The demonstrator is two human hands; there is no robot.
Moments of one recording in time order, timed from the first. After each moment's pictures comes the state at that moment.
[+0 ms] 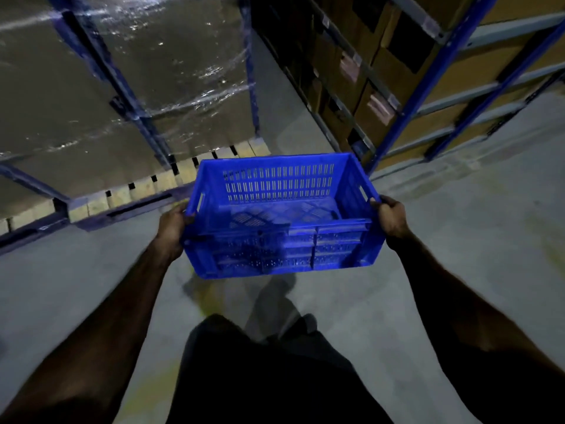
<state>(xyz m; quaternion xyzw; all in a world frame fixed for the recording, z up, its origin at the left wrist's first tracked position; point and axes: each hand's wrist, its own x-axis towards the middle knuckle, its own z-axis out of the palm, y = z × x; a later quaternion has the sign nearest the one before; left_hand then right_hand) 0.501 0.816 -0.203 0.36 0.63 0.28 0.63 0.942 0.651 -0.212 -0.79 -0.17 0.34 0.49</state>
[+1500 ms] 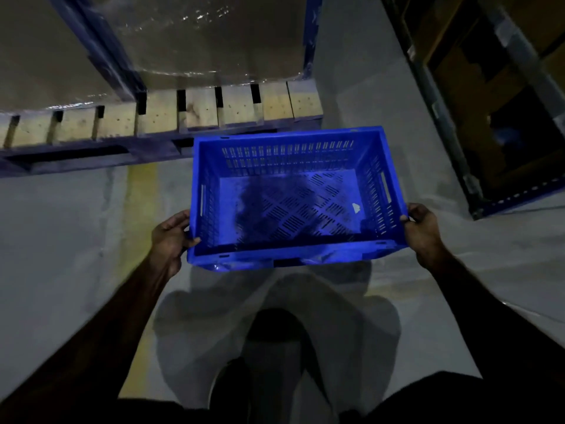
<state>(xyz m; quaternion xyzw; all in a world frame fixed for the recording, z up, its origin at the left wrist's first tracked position) 0.603 1.037 -0.806 0.21 0.68 0.38 0.58 1.106 0.991 -0.839 -0.79 -0.33 0.33 0.39</state>
